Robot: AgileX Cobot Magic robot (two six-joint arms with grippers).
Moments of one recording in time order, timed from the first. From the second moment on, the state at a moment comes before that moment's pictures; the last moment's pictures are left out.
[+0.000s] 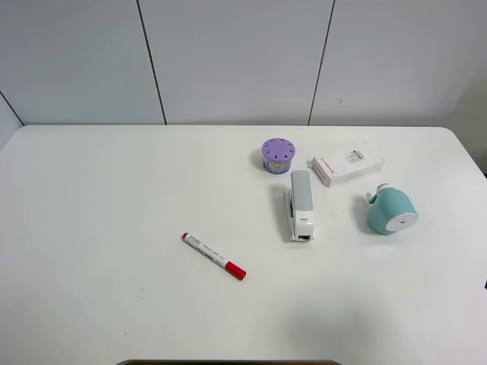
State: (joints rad) left arm -0.01 -0.01 -0.51 0.06 1.06 -0.07; right arm 0.06 0.00 -0.50 0.10 1.07 -0.11
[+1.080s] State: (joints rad) left arm -0.01 -0.01 -0.51 0.06 1.06 -0.07; right arm 0.06 0.00 -0.50 0.10 1.07 -0.11
